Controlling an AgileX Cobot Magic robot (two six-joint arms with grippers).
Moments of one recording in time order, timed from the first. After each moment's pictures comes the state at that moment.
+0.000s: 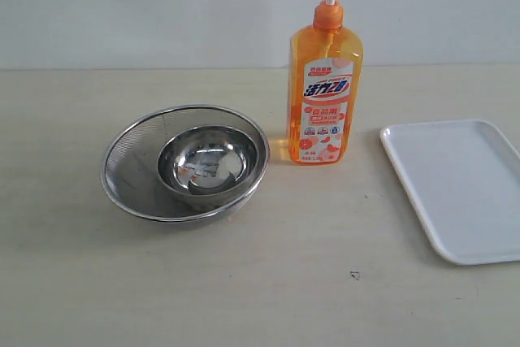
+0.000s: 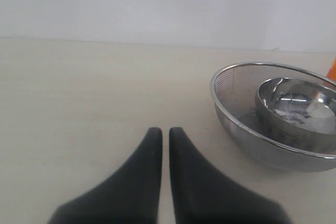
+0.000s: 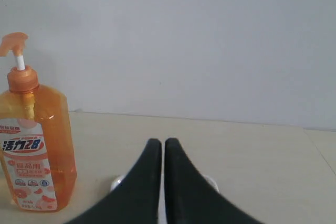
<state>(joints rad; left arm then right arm) 0.00 0.00 0.00 -0.14 0.30 0.04 0.06 0.58 -0.45 -0.01 0.07 -0.03</state>
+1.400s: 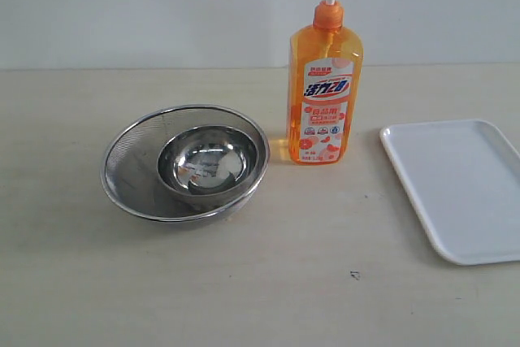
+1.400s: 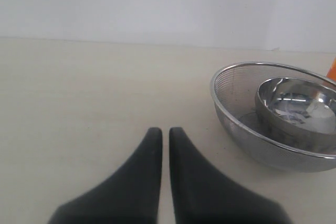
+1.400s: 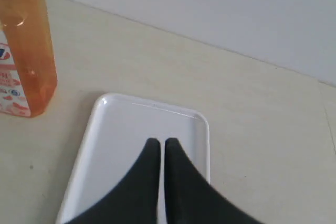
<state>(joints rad) 0.00 0.00 0.00 -0.14 0.30 0.04 0.06 1.02 -0.79 0.03 0.40 -0.31</state>
